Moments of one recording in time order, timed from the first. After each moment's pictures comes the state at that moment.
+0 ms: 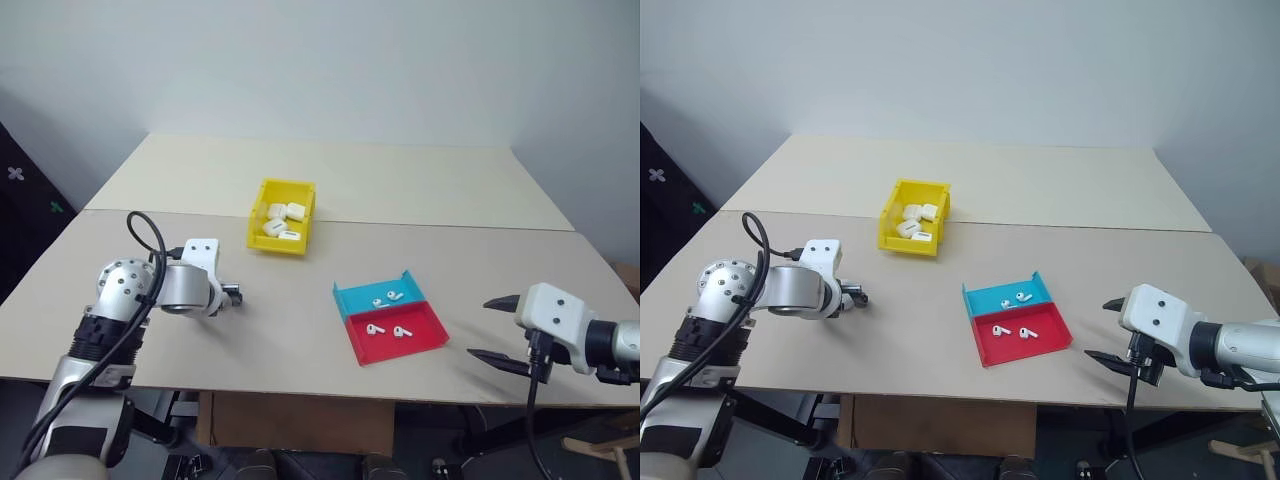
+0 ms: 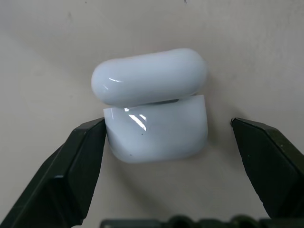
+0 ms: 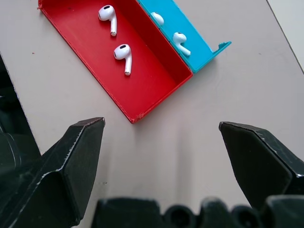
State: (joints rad) left arm -0.73 0.67 -0.07 0.15 -1.62 1.32 1.11; right arm 0.13 -1.07 -0.36 -0.47 0.31 0.42 1.02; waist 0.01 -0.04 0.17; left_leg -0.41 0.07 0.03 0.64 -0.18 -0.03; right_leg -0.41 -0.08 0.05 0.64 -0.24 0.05
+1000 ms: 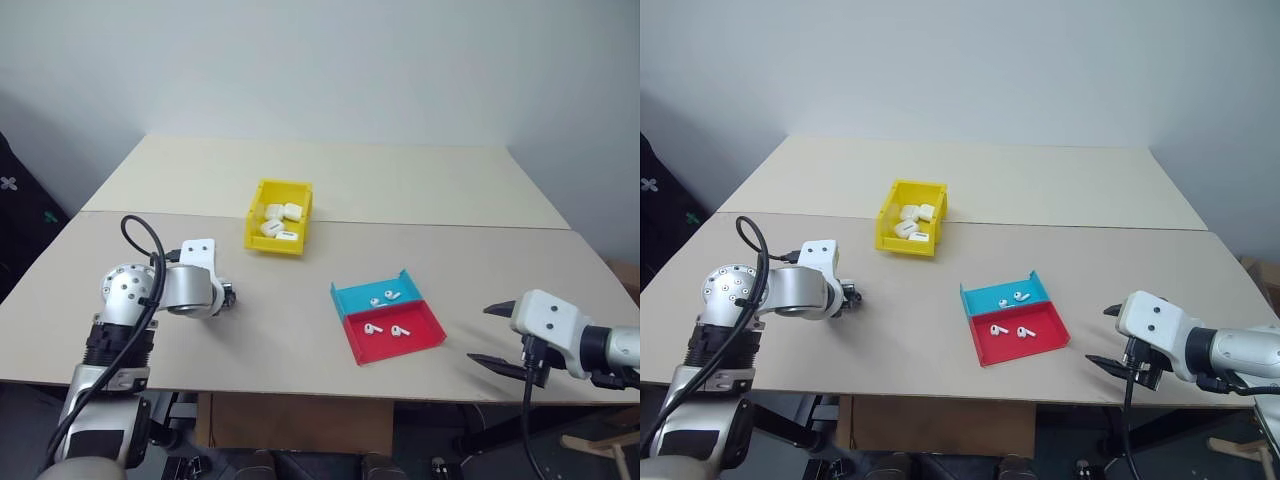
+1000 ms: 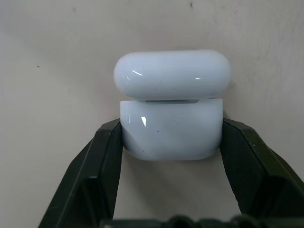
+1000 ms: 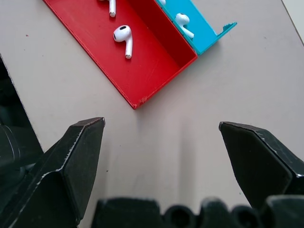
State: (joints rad) left arm -0.71 0.58 0.05 0.14 -1.55 1.34 1.19; right arm 0.14 -1.04 -0.34 -0.47 0.26 0.41 1.02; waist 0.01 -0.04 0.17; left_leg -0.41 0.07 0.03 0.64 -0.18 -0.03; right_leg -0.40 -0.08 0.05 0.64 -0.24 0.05
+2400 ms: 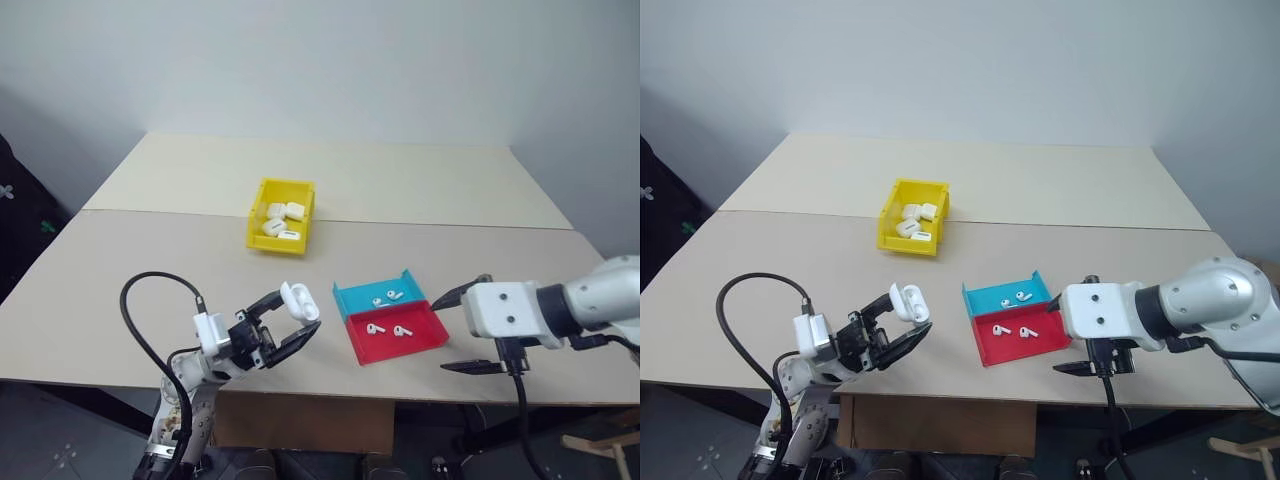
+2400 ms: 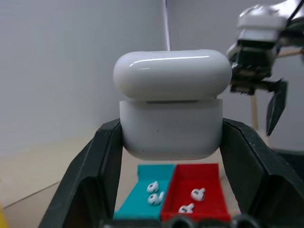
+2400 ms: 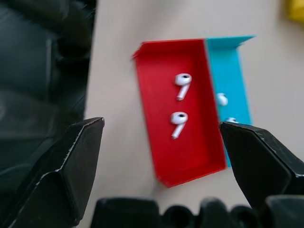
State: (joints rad) left arm -0.08 0.27 -0.08 -0.01 -0.64 -0.45 -1.12; right arm -0.44 -1.26 0.09 -0.58 0.33 0.52 1.32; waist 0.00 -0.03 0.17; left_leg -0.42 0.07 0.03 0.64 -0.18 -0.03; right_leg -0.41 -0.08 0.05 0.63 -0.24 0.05
